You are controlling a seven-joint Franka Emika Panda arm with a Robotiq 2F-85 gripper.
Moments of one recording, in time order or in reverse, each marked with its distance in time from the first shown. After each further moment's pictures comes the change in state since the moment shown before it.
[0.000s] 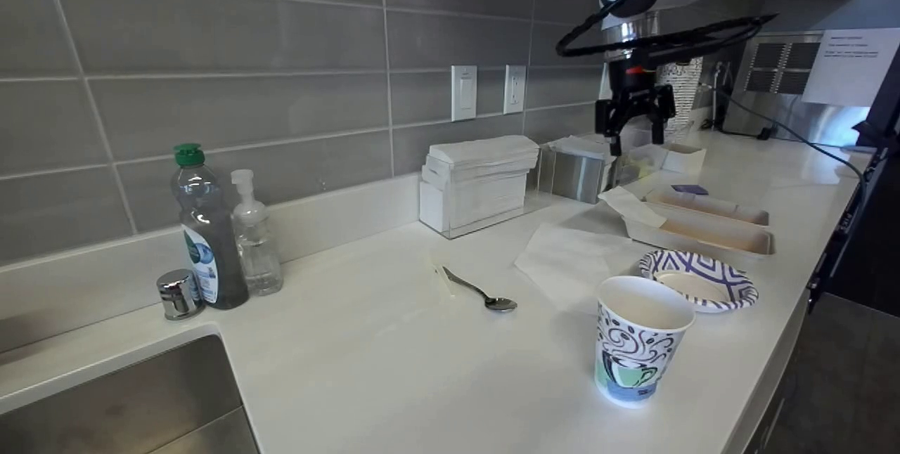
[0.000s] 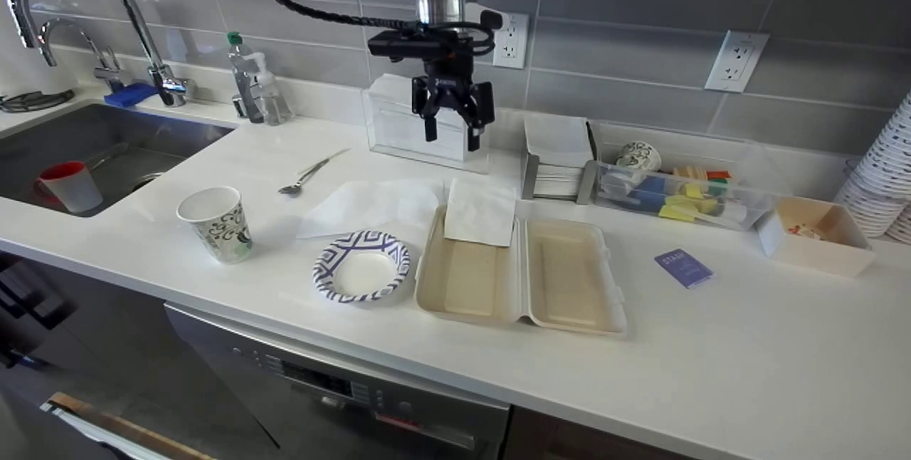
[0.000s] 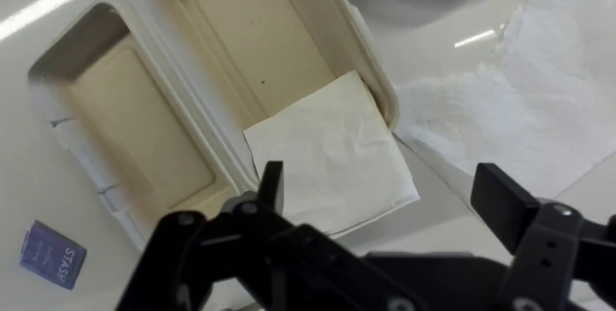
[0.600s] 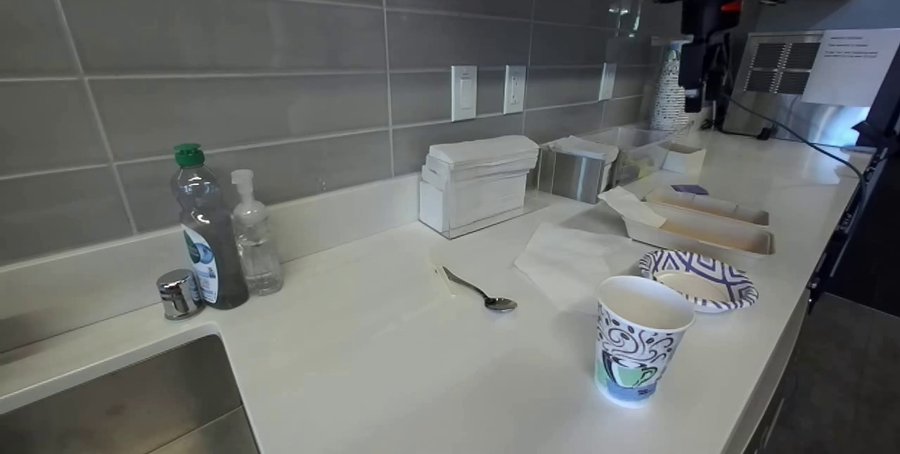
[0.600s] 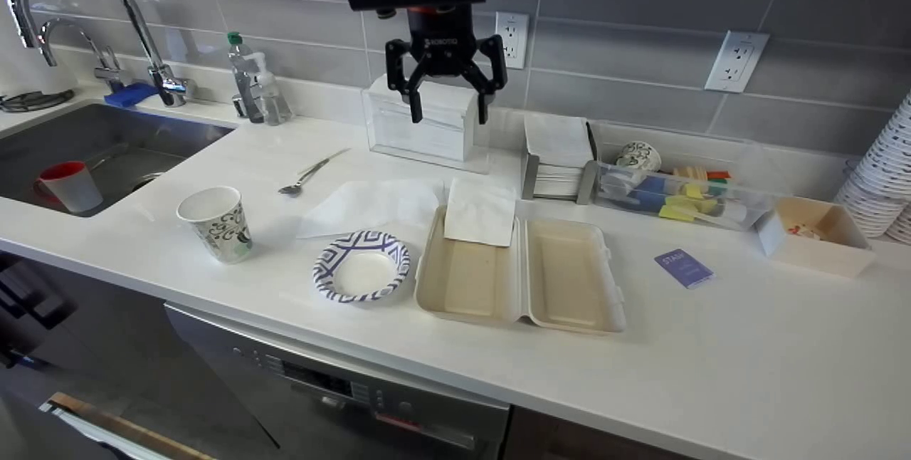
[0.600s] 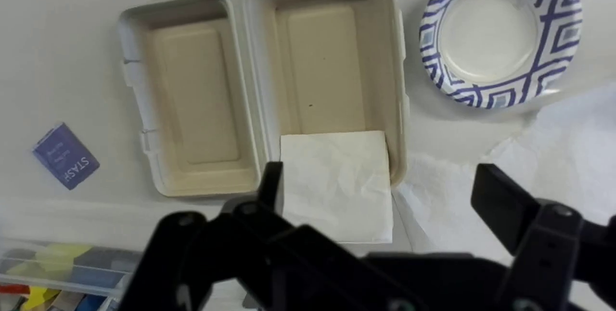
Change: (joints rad) arm -0.009 -0.336 -0.054 -0.210 -0.059 -0.017 -0.479
